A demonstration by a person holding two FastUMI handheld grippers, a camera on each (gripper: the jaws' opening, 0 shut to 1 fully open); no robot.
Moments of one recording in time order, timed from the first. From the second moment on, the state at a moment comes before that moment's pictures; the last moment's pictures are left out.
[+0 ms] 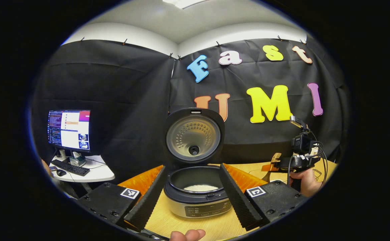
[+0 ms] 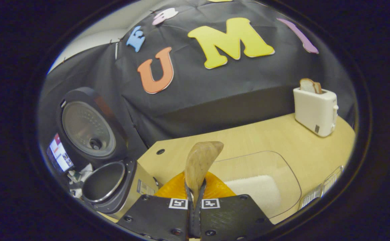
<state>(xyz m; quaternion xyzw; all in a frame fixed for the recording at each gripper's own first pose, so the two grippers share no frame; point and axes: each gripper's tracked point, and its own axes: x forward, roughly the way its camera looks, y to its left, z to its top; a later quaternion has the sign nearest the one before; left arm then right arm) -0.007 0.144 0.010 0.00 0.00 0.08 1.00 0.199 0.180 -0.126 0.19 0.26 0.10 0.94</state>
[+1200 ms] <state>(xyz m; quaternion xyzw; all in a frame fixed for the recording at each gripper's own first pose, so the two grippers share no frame) -0.003 0.158 -0.002 0.00 0.01 0.08 1.00 0.207 0.081 -0.053 0.44 0.20 0.08 0.88</state>
